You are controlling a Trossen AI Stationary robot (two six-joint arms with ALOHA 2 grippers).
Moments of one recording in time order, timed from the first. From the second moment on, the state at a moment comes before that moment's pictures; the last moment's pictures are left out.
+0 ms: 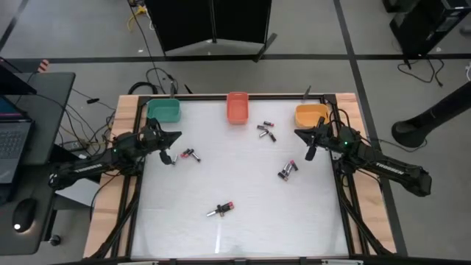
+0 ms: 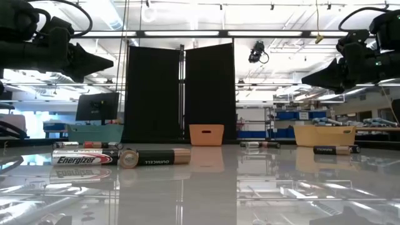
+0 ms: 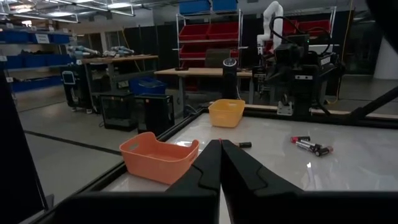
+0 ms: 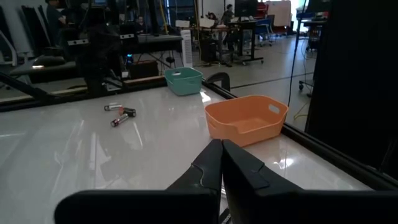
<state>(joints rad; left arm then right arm) 0.29 0.03 0.01 0.11 -0.10 0.02 -0.49 0.12 0.01 0.03 -0.07 0.05</state>
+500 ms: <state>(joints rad) 0.29 0.03 0.01 0.24 -0.10 0.02 -0.49 0.12 0.01 0.03 -0.07 0.05</state>
